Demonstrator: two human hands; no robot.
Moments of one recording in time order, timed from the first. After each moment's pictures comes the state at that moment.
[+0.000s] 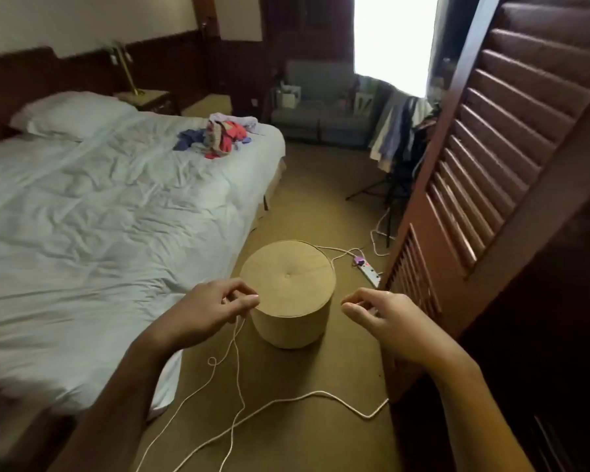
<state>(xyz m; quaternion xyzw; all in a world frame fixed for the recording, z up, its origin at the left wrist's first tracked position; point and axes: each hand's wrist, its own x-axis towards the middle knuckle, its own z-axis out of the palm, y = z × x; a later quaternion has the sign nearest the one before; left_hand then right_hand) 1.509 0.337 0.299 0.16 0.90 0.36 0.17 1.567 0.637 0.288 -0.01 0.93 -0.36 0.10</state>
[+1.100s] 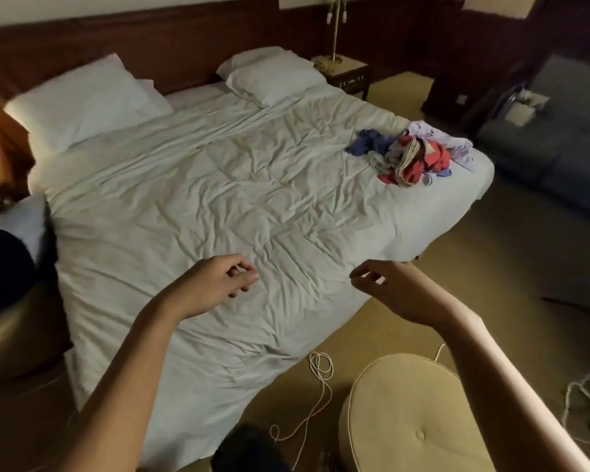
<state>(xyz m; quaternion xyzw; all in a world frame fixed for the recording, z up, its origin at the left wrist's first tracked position) 1.078 0.016 0.279 -0.19 0.87 0.44 0.07 0.929 0.308 0.270 -0.30 0.89 -0.27 0.21</state>
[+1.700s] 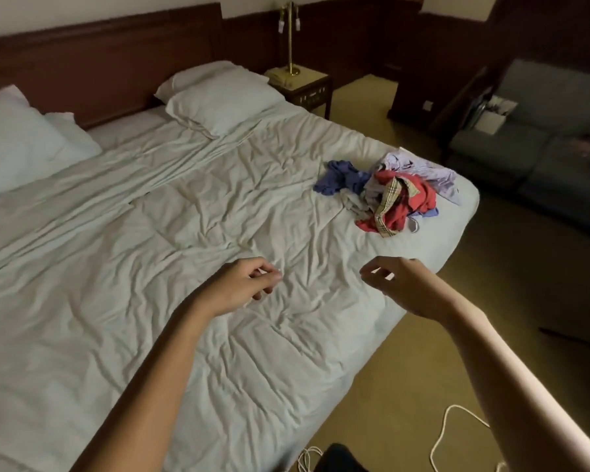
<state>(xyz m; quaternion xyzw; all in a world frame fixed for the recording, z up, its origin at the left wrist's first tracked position) 0.681 -0.057 0.266 -0.14 0.86 0.48 0.12 0.577 0.234 0.262 -0.24 0.92 -0.25 0.17</state>
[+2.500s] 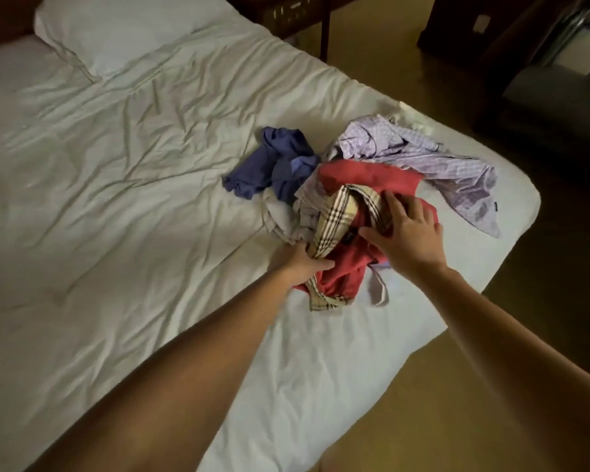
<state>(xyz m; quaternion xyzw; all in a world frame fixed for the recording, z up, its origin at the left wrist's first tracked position) 0.043 0.165 -0.092 -0.26 0.85 0.41 0.18 -0.035 0.357 -0.040 -0.16 0.97 -0.14 0.05</state>
